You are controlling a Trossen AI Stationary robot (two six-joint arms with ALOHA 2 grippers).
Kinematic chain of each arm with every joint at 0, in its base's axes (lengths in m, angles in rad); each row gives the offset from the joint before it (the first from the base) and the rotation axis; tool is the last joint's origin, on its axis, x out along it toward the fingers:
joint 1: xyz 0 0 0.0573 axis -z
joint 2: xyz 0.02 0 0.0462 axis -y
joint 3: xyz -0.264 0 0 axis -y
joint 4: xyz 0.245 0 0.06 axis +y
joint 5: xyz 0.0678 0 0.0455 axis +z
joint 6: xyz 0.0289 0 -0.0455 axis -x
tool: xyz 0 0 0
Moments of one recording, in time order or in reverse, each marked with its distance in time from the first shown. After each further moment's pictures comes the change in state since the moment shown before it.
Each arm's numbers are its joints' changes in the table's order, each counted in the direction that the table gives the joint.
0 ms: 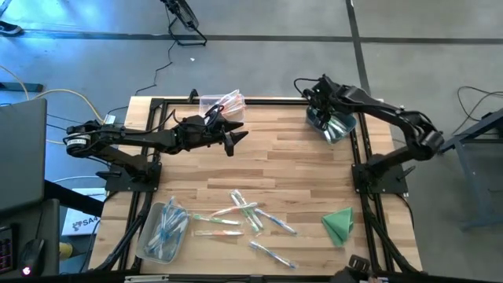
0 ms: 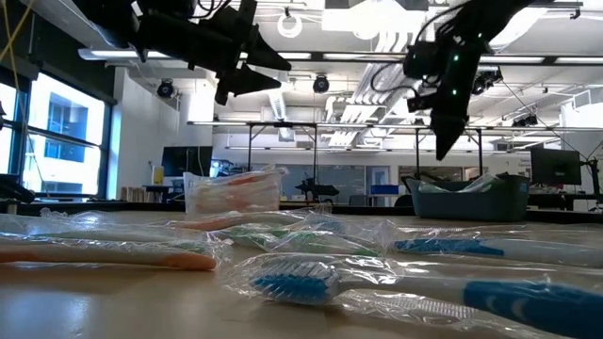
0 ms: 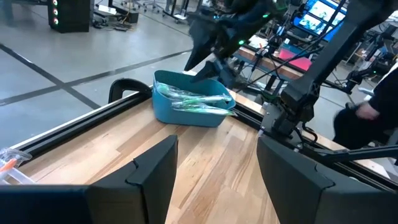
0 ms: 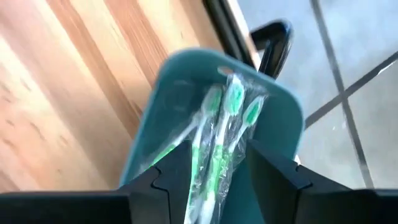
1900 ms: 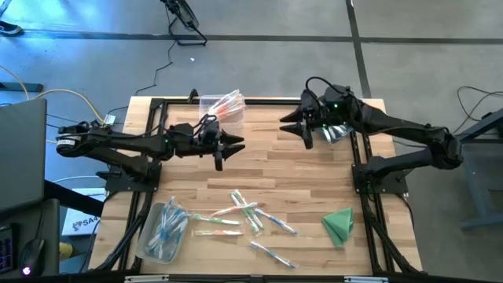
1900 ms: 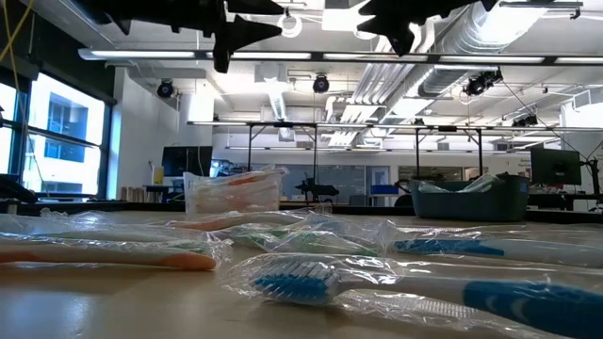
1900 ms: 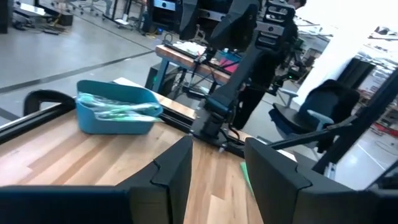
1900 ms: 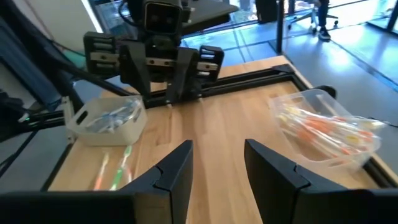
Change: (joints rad) left arm 0.153 0.124 0.001 0.015 -0.083 0.041; right arm -0.408 0.261 0.000 -0.591 0.630 -0.470
